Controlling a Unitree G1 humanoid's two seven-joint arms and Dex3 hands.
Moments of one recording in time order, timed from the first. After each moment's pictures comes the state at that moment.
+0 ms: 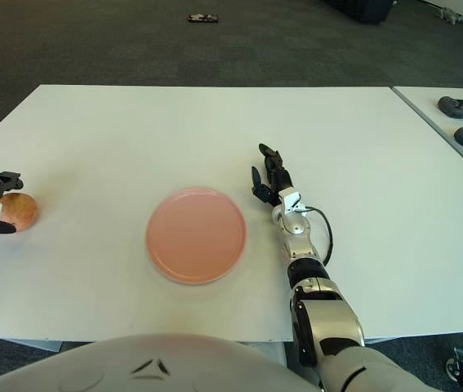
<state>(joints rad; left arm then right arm) 0.11 1.13 0.03 -0.07 0.77 0.03 -0.70 -0.38 -0.12 -0.06 0.92 -0.04 -0.58 0.02</state>
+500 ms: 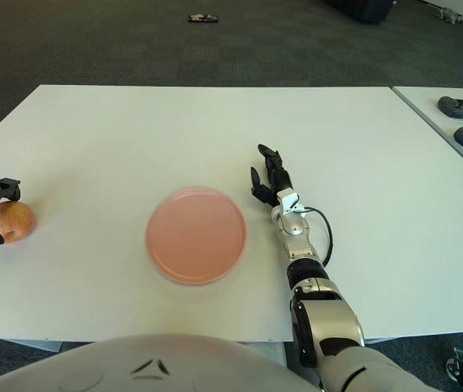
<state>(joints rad) 0.06 1.17 -0.01 0.02 0.75 -0.07 -0.72 -0.38 -0.12 -0.05 0.93 -0.06 -0.58 -0.01</state>
